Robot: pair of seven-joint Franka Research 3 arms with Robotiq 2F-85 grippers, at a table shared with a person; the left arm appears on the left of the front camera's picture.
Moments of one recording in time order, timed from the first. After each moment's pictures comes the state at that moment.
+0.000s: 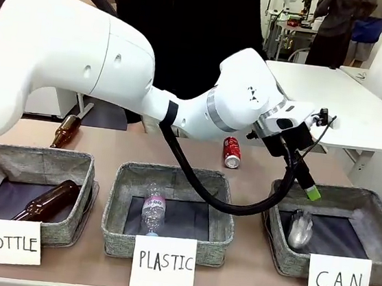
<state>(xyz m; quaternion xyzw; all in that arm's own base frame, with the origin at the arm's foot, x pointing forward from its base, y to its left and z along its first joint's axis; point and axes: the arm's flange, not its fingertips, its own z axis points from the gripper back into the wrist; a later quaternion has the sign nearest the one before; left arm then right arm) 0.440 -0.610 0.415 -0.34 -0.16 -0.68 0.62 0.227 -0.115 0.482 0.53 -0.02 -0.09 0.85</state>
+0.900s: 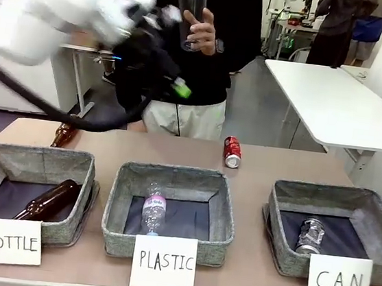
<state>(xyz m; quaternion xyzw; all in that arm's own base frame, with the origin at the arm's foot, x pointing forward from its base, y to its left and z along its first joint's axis) 0.459 -0.236 0.559 -0.35 -0.21 -0.33 0.85 0.269 -0.046 0.557 0.55 -0.06 0.02 0.83</state>
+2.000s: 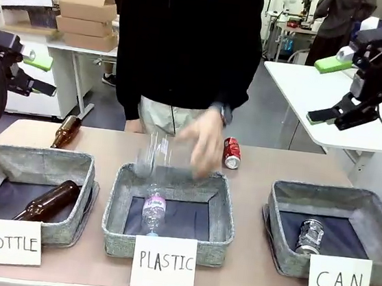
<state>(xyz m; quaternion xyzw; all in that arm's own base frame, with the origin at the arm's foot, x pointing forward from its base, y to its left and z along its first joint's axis) 0.346 -0.011 0.536 -0.55 -0.26 -0.20 0.77 0.307 0.079 0.597 0.58 -0.01 0.13 0.80</state>
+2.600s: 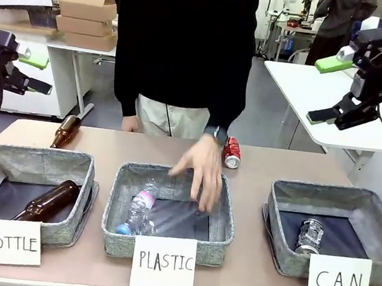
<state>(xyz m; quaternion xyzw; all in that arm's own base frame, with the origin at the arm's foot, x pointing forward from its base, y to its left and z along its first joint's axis) 0.346 -0.004 0.535 -0.54 -0.27 -0.20 0.77 0.307 0.079 0.597 0.58 -0.01 0.13 0.80</state>
